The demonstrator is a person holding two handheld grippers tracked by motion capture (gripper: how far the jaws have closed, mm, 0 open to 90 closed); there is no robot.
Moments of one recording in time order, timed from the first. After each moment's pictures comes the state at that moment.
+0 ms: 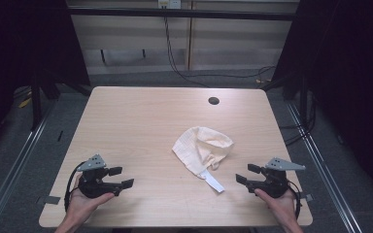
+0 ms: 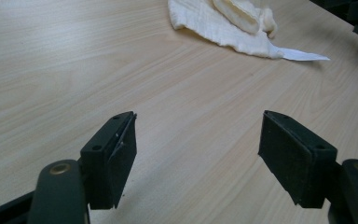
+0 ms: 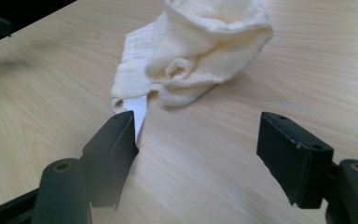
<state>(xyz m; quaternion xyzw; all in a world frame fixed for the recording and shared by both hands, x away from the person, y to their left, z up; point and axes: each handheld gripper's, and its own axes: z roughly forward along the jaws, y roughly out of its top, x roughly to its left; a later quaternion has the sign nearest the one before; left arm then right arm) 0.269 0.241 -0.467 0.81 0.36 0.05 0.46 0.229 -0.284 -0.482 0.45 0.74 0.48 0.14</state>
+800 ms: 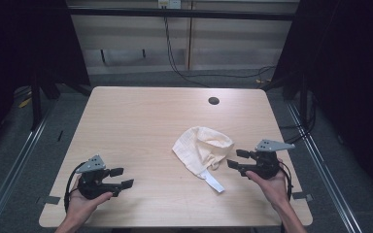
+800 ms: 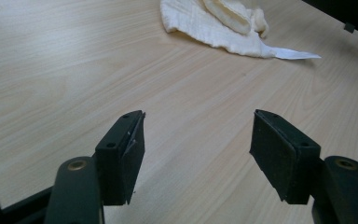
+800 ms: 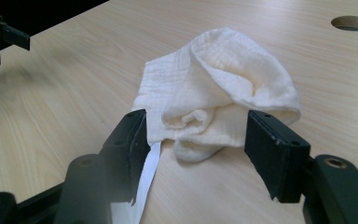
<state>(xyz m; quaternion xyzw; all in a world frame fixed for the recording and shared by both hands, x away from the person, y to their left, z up) 0.268 0.241 -0.465 0.81 0.34 0.05 0.47 0.269 -0.262 -0.445 0.40 0.77 0.48 0.13</state>
